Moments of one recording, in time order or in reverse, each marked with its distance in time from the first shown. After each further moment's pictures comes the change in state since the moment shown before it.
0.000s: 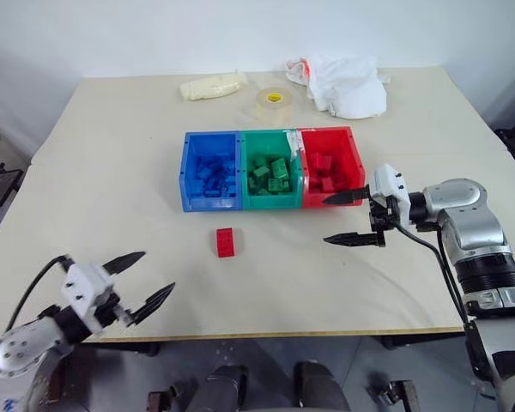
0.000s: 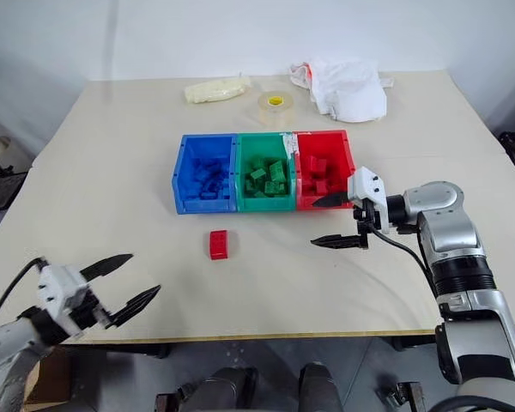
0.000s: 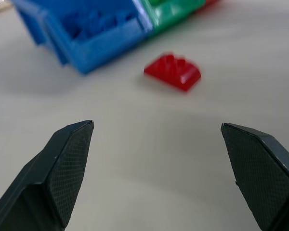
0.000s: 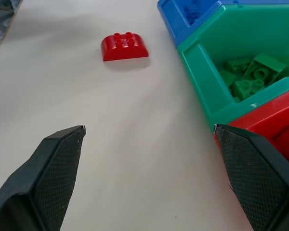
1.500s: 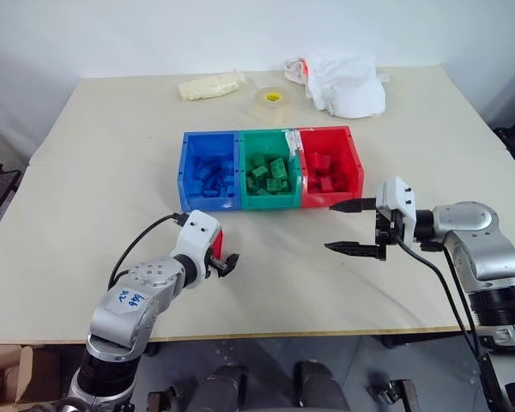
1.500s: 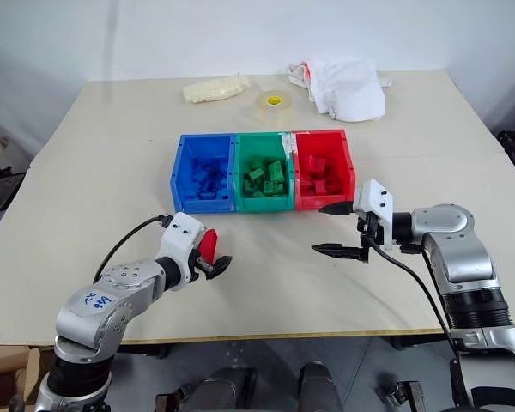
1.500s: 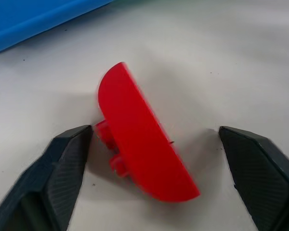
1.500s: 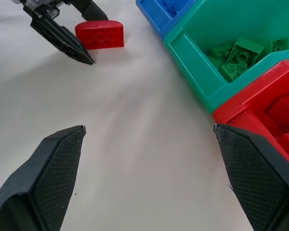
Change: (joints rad) left arm -0.501 -0.204 -0.368 -0.200 0.139 1.101 0.496; right arm 0.174 -0.042 -0.060 -0.233 0.053 0.118 -0.161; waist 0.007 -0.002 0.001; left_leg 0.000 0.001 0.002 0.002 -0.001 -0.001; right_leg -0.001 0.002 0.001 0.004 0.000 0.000
